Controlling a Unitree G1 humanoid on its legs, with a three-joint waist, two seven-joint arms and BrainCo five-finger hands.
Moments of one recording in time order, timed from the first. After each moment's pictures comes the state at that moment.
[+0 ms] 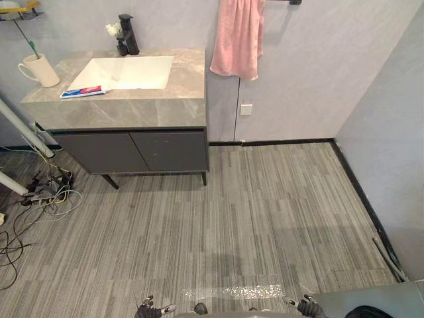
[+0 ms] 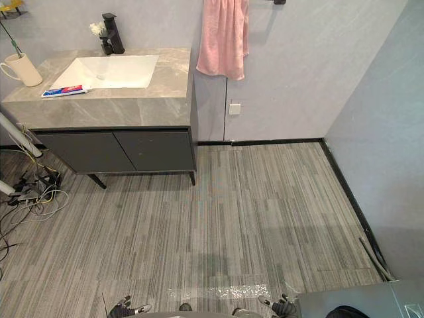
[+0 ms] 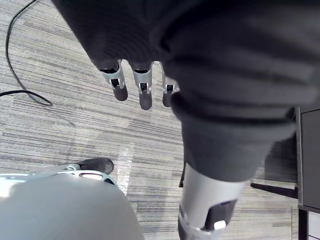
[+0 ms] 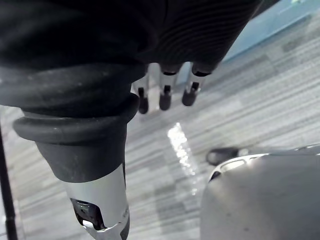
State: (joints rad) left arm 0.19 0.12 0.06 1.01 -0.15 -0.08 0.03; right arm 0.12 -0.07 -0.19 1.01 0.19 -0.01 -0.06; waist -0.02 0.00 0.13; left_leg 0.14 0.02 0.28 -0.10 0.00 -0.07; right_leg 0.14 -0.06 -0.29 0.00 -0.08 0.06
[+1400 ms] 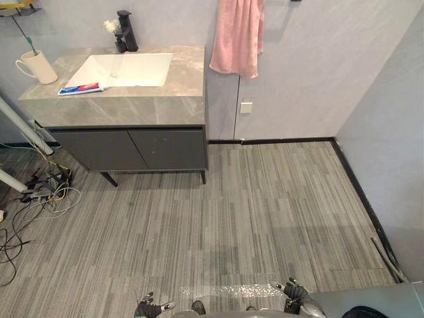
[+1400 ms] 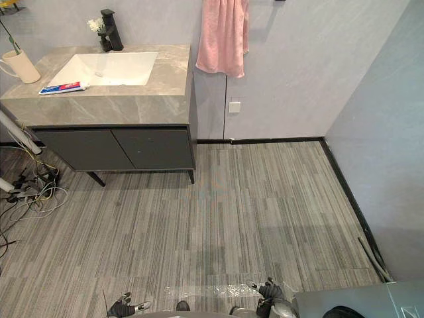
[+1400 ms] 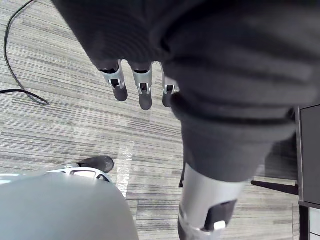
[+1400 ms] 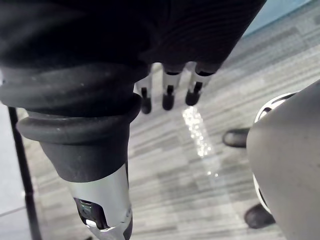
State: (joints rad) left arm 0.17 0.13 0.05 1.03 -0.15 -0.09 0.03; right arm 0.05 -0.03 -0.15 1.04 0.19 -0.02 -0.06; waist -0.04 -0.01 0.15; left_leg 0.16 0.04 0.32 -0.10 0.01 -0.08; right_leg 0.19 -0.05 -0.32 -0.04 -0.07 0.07
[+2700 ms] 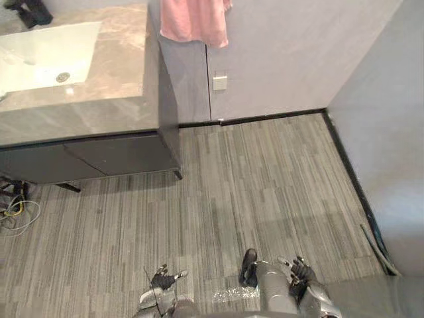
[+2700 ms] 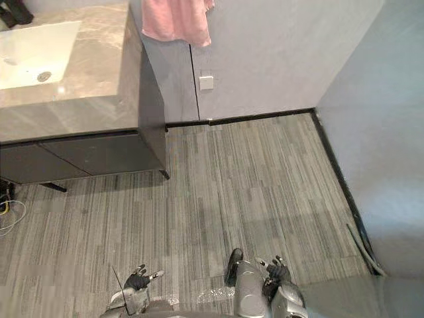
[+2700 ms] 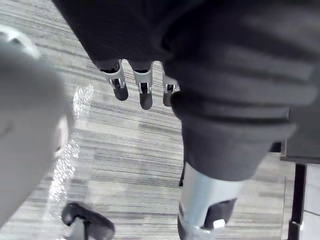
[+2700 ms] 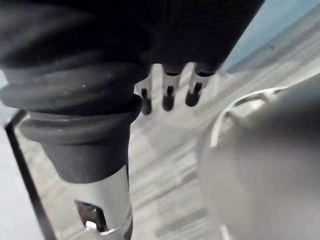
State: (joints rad) left arm 0.03 0.02 0.13 1.00 -0.30 -0.09 0.04; right arm 0.00 -0.08 -0.22 0.93 0.30 -0.03 -0.07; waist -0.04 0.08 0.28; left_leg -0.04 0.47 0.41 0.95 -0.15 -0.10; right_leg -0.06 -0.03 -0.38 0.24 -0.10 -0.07
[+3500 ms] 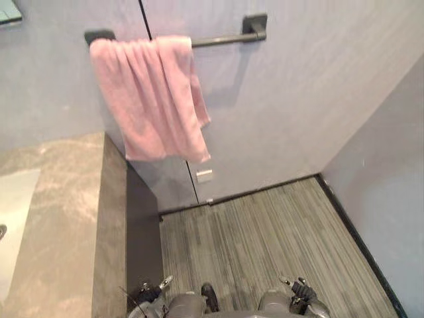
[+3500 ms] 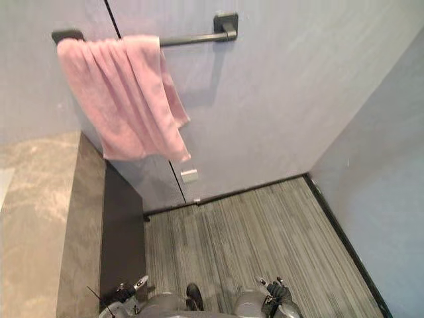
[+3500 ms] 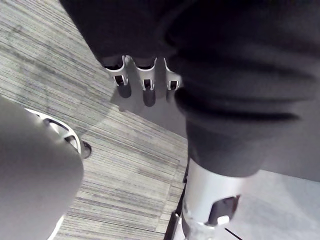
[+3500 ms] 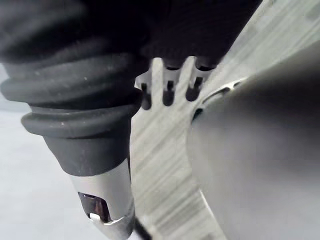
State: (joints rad) left arm 0.10 0.00 0.30 1.01 -0.36 -0.09 0.05; right arm 0.07 -0.03 -0.32 0.96 0.25 -0.03 -0.06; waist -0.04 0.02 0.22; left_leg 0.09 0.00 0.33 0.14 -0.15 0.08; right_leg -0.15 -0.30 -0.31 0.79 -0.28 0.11
